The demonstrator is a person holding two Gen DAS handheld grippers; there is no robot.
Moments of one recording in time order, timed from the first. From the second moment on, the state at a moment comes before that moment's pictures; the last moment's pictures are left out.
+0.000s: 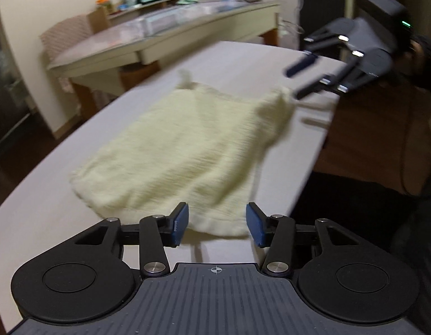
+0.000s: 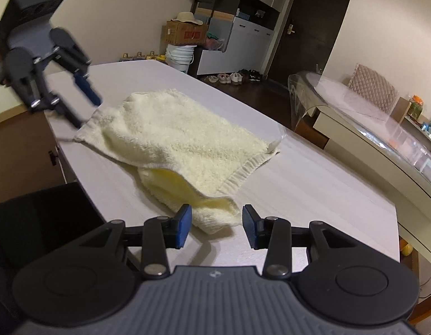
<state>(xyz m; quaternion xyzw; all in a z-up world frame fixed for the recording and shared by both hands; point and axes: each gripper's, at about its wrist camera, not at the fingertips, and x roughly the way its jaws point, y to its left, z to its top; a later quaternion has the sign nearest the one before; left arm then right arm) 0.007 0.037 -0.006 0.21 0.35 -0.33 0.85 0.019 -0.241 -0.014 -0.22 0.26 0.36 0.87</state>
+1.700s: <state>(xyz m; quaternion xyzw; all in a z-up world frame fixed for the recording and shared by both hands) -0.006 0.032 -0.019 0.29 0.38 -0.36 0.80 0.022 -0.290 0.024 0.06 0.31 0.47 0.83</state>
